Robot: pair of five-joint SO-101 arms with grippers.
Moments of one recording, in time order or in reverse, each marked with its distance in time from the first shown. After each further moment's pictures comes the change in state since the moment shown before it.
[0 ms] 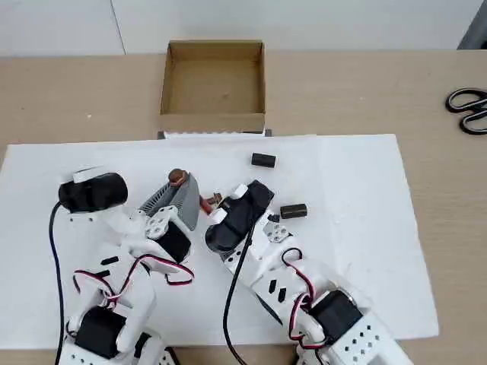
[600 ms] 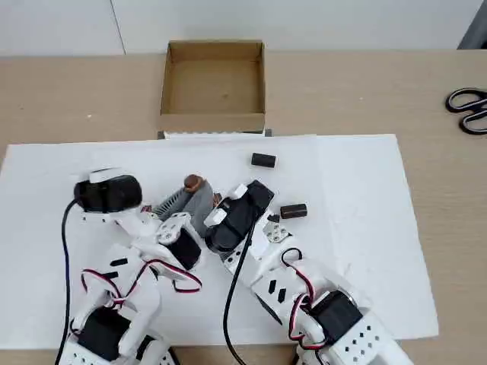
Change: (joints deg) left arm 5.1 0.0 0.0 0.7 -0.3; right arm -0.2 0.0 0.0 -0.1 0.0
